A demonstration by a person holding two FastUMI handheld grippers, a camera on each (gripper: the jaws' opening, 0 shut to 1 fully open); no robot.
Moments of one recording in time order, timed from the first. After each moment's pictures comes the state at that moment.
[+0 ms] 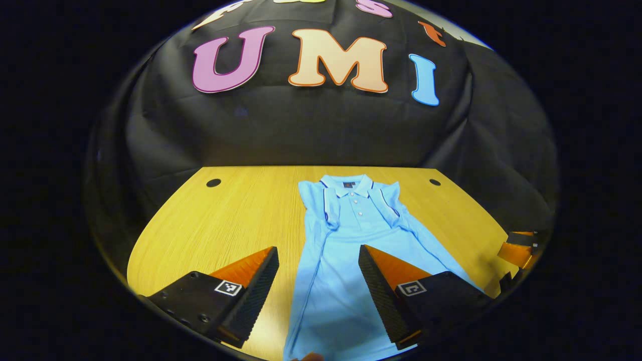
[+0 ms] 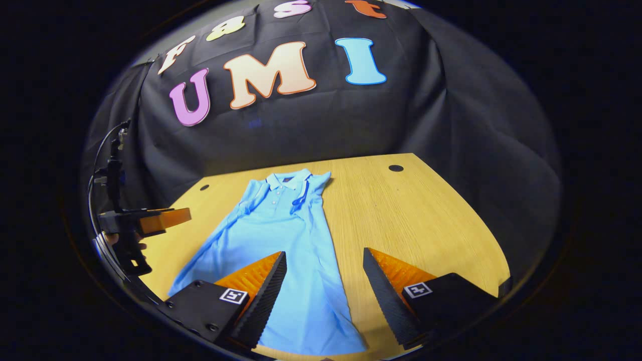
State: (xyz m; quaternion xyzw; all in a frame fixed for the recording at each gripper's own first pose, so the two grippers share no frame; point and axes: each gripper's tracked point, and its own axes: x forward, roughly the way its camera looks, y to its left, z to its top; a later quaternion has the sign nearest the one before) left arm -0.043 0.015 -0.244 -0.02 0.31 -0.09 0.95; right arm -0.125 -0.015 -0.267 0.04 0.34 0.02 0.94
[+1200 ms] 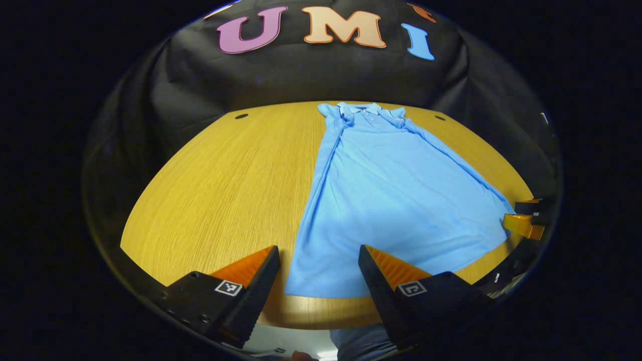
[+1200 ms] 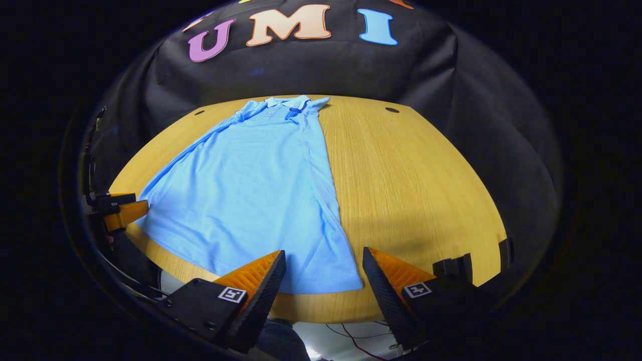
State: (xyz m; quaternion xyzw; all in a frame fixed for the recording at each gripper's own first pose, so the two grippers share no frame) left arm -0.209 0.047 -0.346 0.00 0.40 -0.05 0.91; right arm -0.261 -0.026 -0.369 -0.04 0.47 0.01 0.88
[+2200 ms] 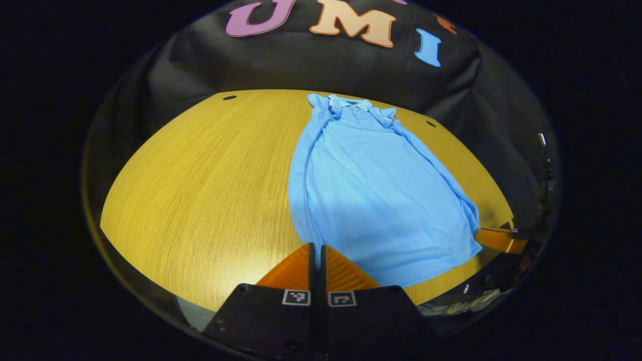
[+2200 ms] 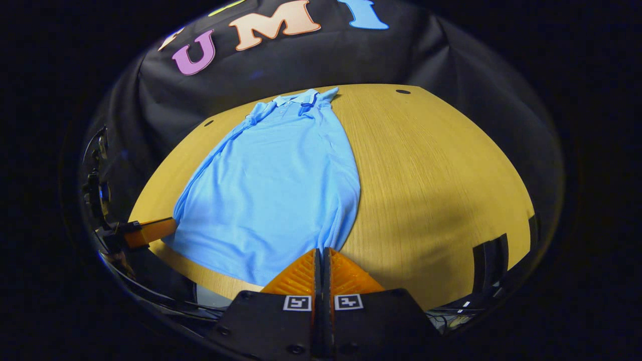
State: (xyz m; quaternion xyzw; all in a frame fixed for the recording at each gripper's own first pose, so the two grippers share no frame) left arm -0.211 0.007 -0.341 -0.06 0.44 -0.09 0.89; right arm -0.253 0.016 -0.368 0.05 0.48 0.04 0.88
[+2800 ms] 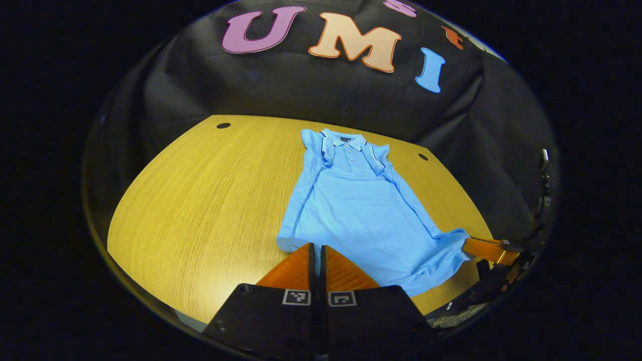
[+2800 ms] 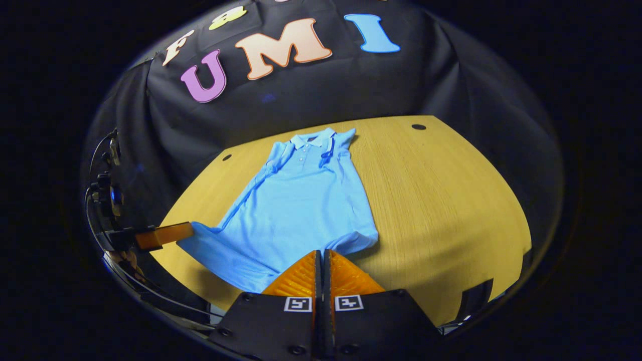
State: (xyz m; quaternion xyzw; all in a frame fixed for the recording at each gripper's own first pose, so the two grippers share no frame) left arm -0.125 0.009 -0.259 -0.10 0.38 -0.10 0.91; right arm -0.160 0.042 -0.285 0.09 0.40 0.07 0.91
